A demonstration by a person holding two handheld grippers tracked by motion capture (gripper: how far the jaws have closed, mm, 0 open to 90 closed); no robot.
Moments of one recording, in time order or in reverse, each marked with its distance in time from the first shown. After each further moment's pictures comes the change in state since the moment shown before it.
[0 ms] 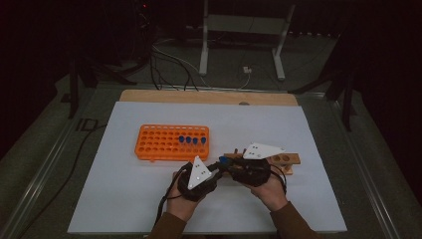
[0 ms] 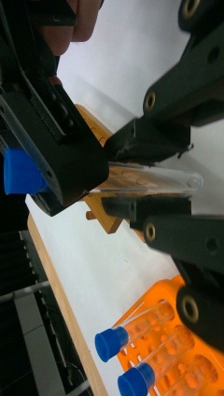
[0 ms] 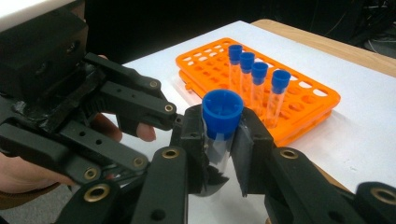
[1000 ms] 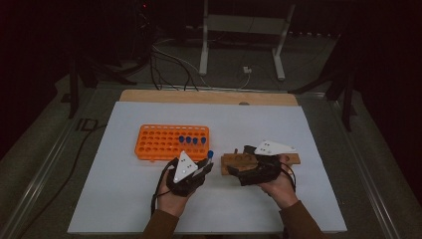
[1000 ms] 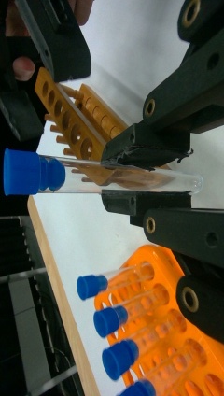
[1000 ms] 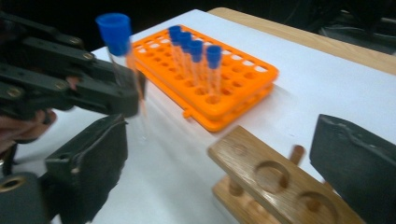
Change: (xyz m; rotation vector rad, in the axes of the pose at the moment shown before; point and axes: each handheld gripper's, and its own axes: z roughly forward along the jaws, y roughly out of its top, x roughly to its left) left arm 0.027 -0.006 -0.016 -0.012 0.047 -0.085; right arm -0.029 -0.016 -0.016 0.023 -0.147 0.046
